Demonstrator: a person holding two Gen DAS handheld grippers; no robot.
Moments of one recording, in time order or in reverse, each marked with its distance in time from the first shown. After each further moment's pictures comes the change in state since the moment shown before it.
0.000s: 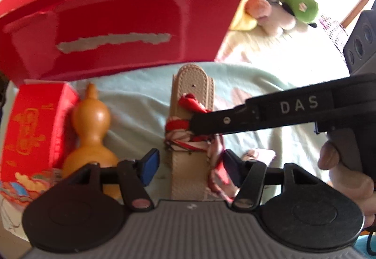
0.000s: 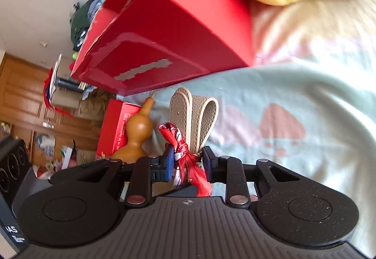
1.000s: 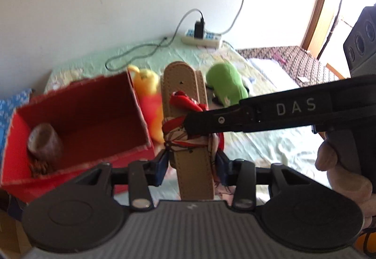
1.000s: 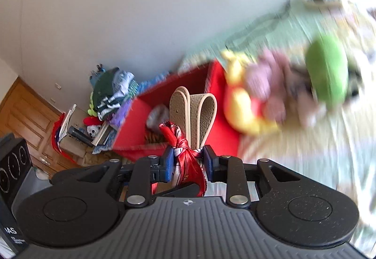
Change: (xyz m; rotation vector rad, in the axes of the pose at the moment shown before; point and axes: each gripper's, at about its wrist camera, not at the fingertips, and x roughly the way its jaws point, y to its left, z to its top) left arm -0.115 -0.087 0.086 0.237 -0.316 -0.021; right arm -0.157 0.057 0.032 -0.153 -0.389 -0.031
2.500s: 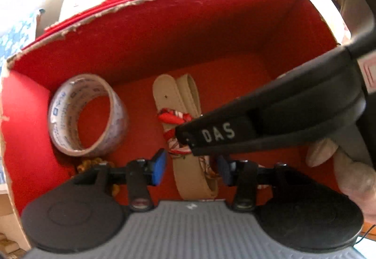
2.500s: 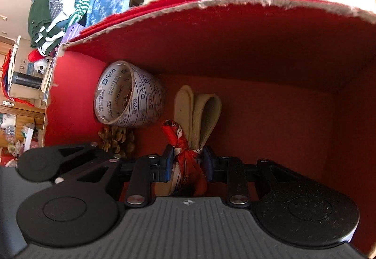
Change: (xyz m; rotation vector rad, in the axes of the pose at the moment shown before) left arm 0.158 0.223 -0.007 -0.083 0.502 0.026; right arm 0.308 0.032 0.057 0.002 0.609 -0.173
